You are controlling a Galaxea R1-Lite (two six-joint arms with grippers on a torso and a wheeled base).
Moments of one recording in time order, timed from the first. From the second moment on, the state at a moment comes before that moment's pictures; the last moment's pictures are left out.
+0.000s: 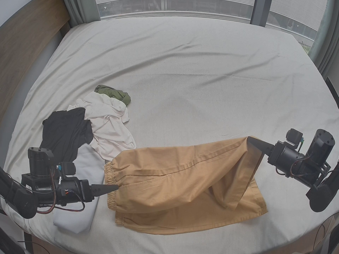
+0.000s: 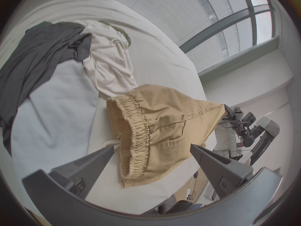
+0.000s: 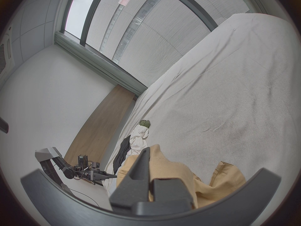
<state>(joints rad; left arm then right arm) -0.14 1.73 -0.32 -0.78 -0.58 -0.34 0.28 1.82 -0.29 -1.54 0.44 0.64</state>
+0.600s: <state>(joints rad) -0.22 1.92 -0.32 -1.09 -0.58 -0.52 0.28 1.82 -0.29 -1.54 0.44 0.64</state>
